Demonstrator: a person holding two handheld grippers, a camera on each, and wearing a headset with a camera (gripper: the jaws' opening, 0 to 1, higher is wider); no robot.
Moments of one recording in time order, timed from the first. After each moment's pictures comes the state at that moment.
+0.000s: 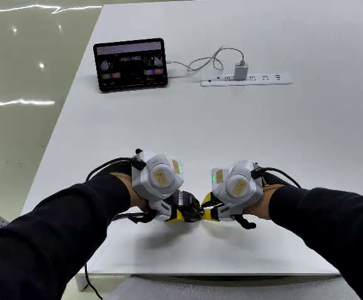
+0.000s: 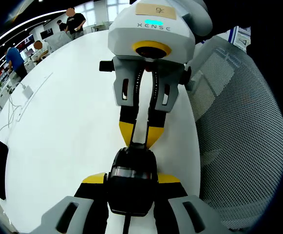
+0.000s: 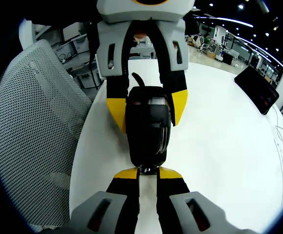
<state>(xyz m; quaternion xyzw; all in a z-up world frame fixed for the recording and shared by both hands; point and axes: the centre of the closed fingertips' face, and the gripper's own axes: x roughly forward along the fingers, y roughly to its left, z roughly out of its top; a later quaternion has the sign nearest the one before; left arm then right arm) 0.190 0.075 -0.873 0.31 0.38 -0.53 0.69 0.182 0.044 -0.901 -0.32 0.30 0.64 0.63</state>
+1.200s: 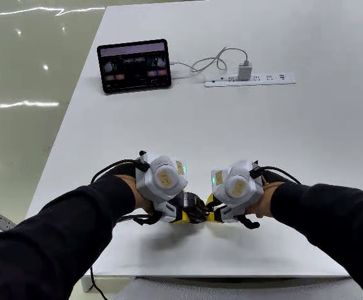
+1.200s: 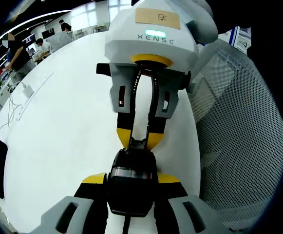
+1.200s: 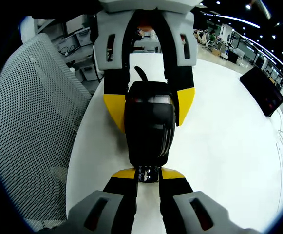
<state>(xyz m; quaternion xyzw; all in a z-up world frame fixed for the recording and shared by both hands) 0.192 0.073 -0.873 0.30 0.38 -0.53 0.69 0.185 0.048 -0.908 -0.35 0.31 0.64 0.61</state>
